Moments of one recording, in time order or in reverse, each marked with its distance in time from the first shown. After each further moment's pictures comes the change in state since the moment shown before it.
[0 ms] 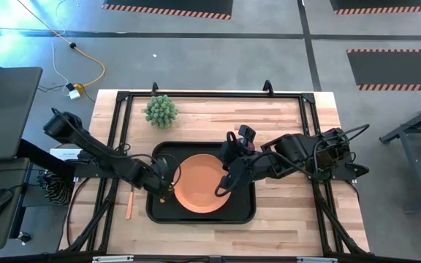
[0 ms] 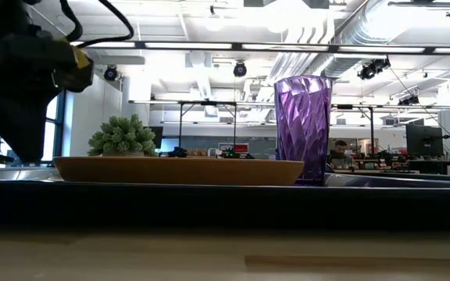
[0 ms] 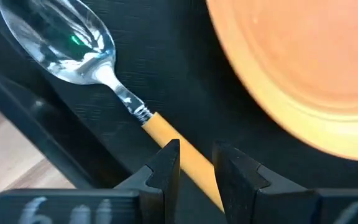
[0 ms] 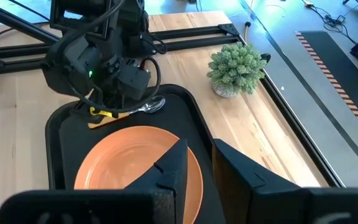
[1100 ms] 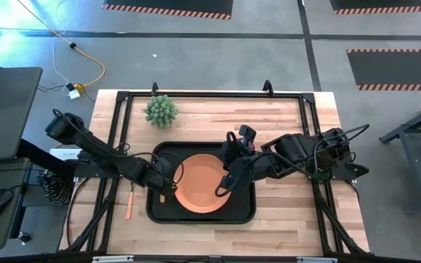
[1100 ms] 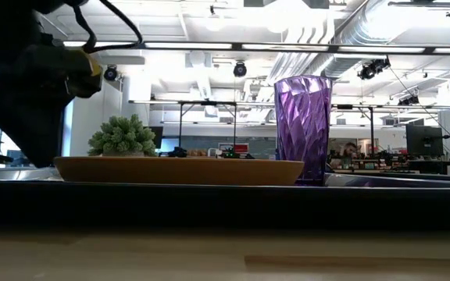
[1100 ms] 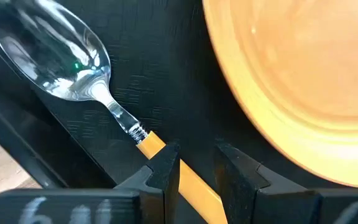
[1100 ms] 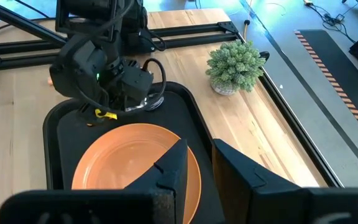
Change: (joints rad) left arm 0.046 0.029 -0.003 0.046 0.001 0.011; right arm 0.000 0.000 0.000 -0.013 0.000 0.002
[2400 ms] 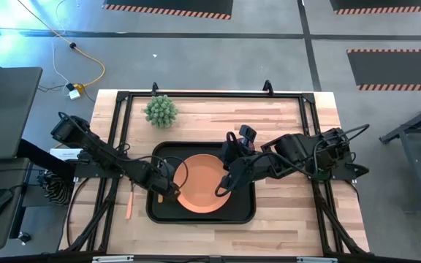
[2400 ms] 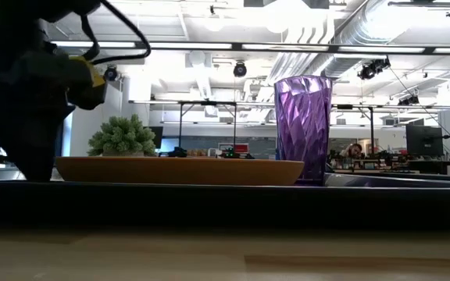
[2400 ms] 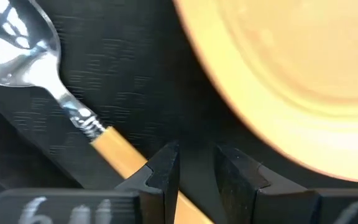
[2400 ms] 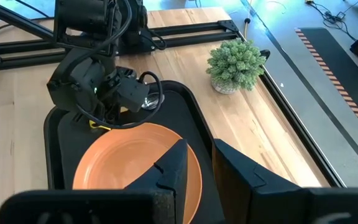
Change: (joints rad) left arm -0.006 0.093 0.022 0.070 0.071 0.016; right arm 0.000 0.000 0.000 -0.004 -0.003 0.008
